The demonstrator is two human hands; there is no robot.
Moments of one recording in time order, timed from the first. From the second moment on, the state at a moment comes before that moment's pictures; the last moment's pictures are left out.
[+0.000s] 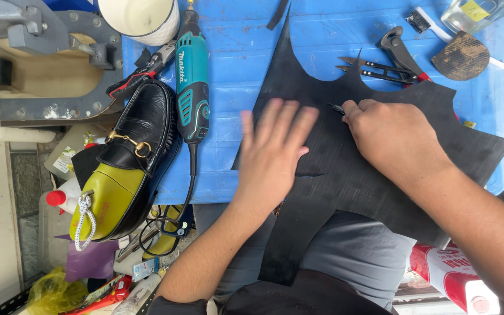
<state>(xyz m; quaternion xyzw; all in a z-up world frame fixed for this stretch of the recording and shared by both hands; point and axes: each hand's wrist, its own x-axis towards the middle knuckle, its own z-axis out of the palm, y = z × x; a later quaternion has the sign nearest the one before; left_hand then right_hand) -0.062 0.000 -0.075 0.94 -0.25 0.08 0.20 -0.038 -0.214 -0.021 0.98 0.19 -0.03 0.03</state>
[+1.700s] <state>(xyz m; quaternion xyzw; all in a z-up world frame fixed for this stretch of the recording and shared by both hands) 0.066 -0.058 -0.107 0.87 -0.36 0.15 0.31 -0.065 -0.210 -0.014 0.99 0.11 -0.09 0.01</state>
